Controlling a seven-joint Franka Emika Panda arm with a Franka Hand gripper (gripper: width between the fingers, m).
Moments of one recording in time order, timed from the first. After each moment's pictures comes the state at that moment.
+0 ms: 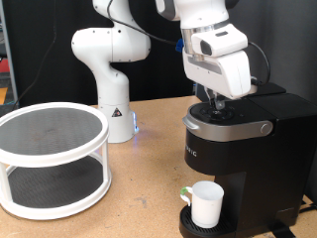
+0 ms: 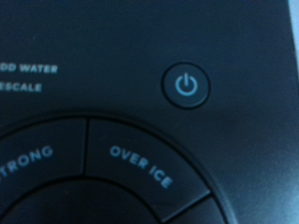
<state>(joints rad) -0.15 -0.14 0.31 -2.25 0.30 2.26 -0.82</state>
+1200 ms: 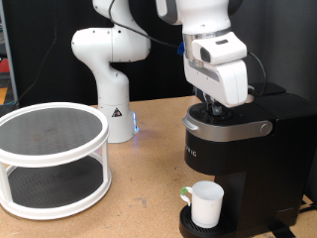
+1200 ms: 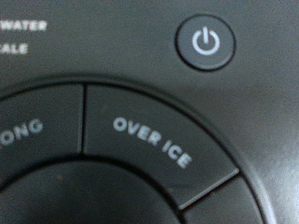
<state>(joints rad) -0.15 -0.11 0.31 -2.24 0.23 2.25 -0.74</state>
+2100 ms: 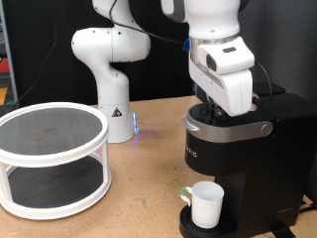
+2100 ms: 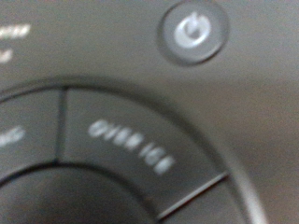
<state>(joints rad) -0.15 -0.03 0.31 -2.12 0.20 2.10 -0.69</state>
